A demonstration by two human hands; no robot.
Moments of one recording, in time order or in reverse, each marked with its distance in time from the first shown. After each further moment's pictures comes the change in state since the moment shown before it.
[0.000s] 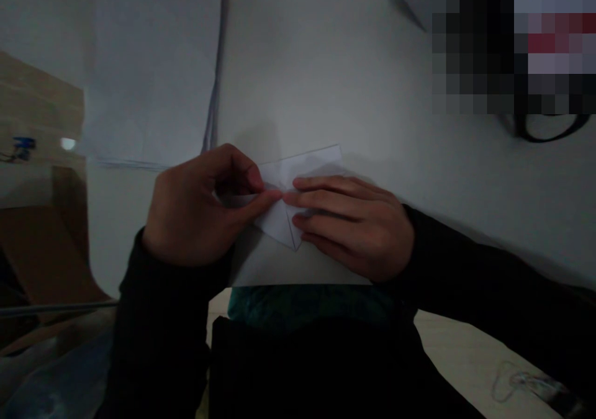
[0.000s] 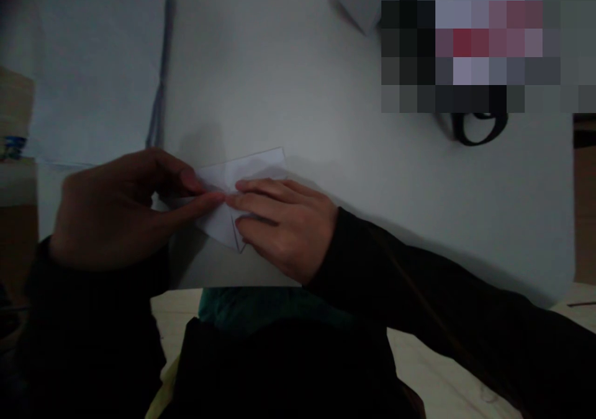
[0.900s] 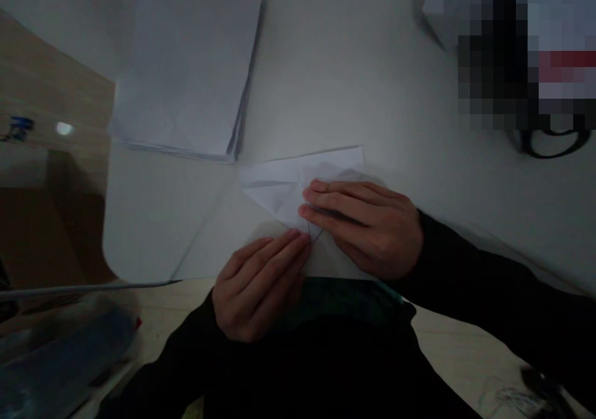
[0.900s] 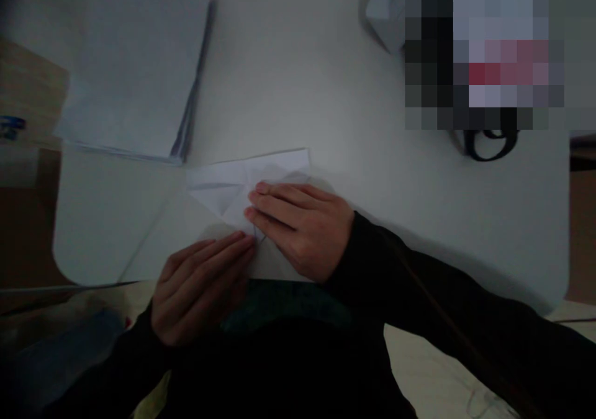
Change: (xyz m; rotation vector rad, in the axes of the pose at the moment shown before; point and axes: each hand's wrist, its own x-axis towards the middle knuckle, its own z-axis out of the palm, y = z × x) left_hand -0.100 -0.010 0.041 0.169 0.195 0.619; right_hand 0.001 -0.006 0.002 -0.246 -0.054 -0.101
